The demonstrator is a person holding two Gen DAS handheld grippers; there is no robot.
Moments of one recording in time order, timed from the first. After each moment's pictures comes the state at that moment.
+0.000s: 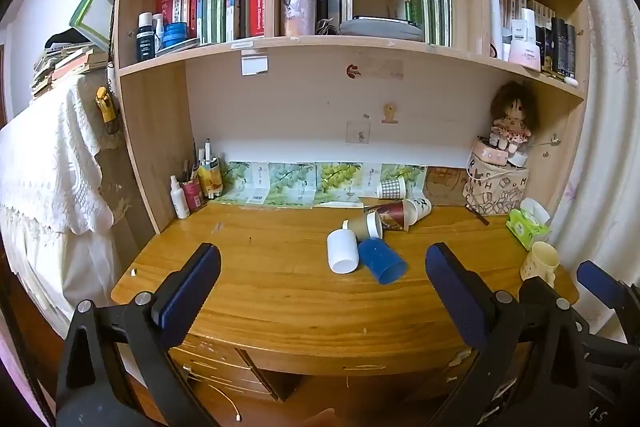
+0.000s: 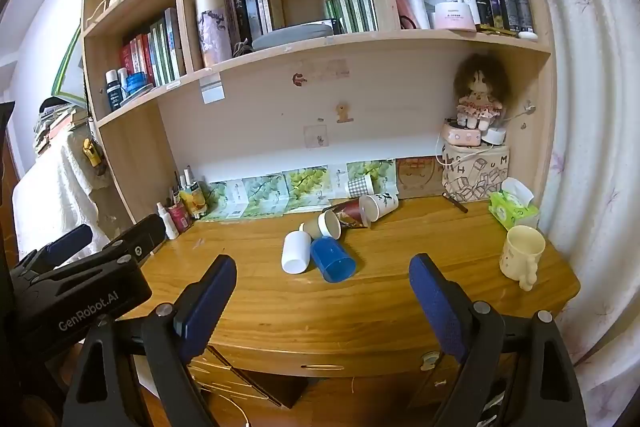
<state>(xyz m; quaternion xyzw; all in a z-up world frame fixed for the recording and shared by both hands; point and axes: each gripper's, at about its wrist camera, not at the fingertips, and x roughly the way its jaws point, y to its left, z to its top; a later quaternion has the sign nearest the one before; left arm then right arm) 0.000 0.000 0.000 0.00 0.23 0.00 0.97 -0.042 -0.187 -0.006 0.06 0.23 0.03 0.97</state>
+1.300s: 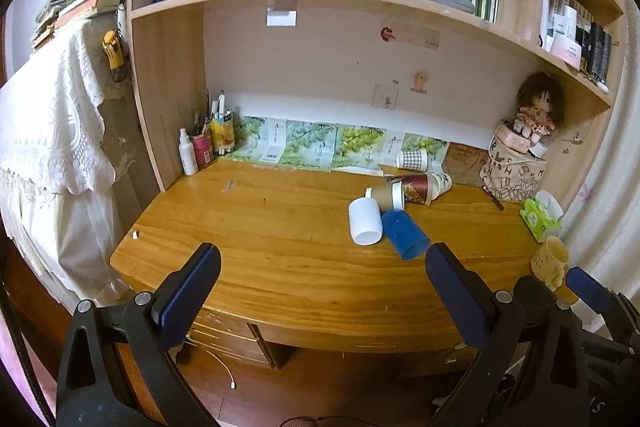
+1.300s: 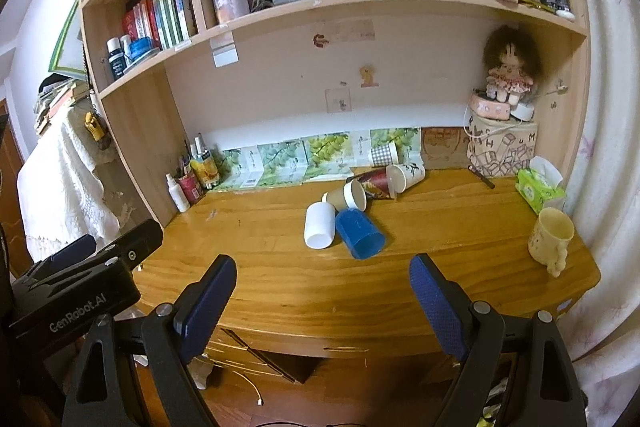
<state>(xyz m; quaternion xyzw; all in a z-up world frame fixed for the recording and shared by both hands) 0.033 0.057 -0.025 -0.05 0.30 0.01 0.95 -0.003 -0.145 -0.015 0.07 0.30 0.05 0.95</state>
